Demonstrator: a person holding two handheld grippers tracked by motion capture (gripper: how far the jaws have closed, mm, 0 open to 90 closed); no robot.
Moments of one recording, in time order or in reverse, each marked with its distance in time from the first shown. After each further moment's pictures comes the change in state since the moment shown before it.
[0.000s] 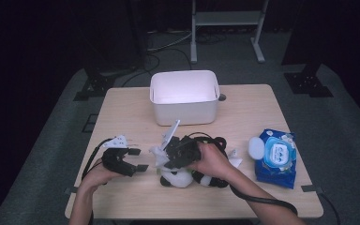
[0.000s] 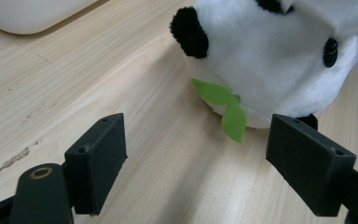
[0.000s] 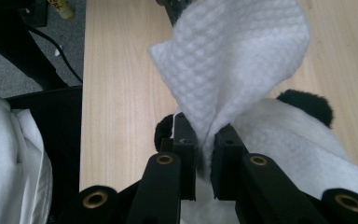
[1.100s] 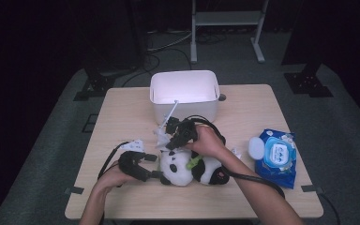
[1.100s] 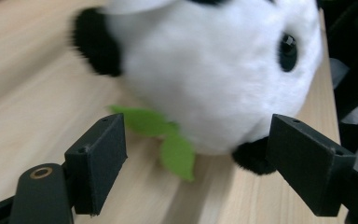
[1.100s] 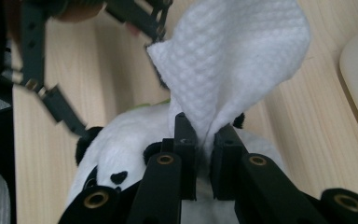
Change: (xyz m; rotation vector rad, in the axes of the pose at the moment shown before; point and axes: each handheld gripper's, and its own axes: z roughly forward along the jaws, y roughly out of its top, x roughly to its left) left arm -0.014 0.007 0.036 0.007 -0.135 0.005; right arm -0.063 0.009 0.004 0.037 -0.041 0.126
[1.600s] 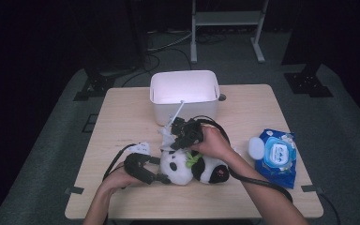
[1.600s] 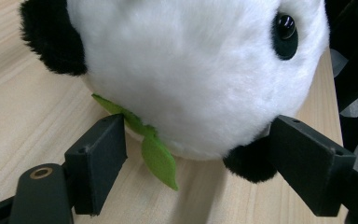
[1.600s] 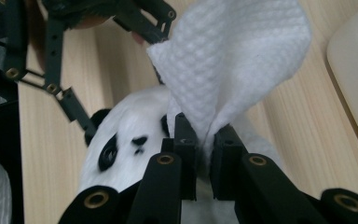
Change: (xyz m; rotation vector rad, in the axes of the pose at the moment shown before) left arm -0.007 0.002 0.023 0.050 -0.039 0.016; right arm 0.002 -0.008 -0.011 0.000 -0.028 -0.002
